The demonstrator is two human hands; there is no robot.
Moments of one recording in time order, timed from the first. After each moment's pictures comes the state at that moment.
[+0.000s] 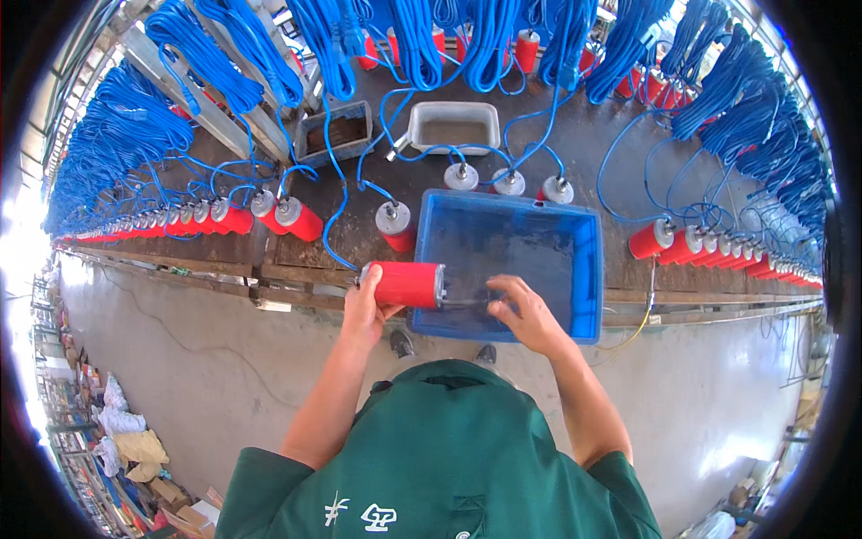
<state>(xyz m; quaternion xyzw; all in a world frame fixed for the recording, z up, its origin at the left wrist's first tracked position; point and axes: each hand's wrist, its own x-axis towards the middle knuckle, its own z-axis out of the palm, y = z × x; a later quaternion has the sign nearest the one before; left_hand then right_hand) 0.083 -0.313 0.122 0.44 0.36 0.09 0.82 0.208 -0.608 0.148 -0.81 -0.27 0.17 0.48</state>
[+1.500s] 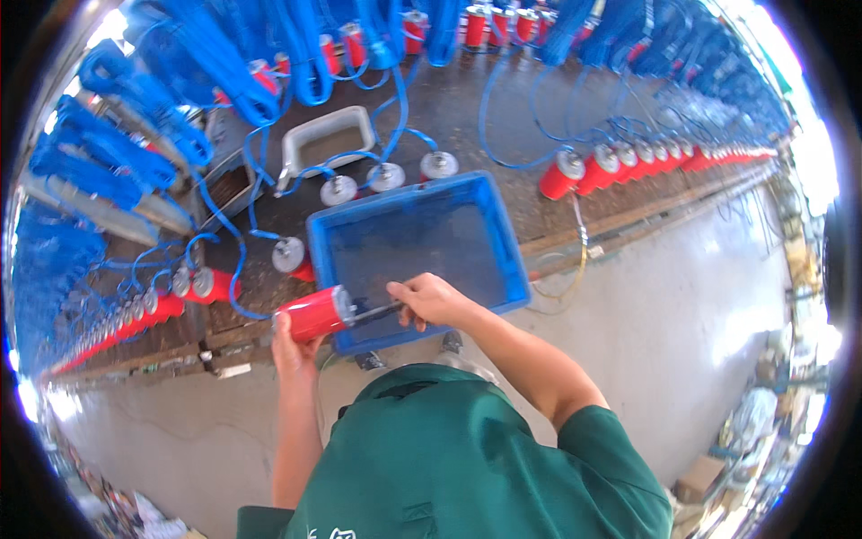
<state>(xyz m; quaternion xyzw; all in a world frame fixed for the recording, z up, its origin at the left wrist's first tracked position) 0.081 -0.313 0.104 0.46 0.33 0.12 0.82 0.230 -0.597 0.147 -0.73 -0.06 0.45 0.51</state>
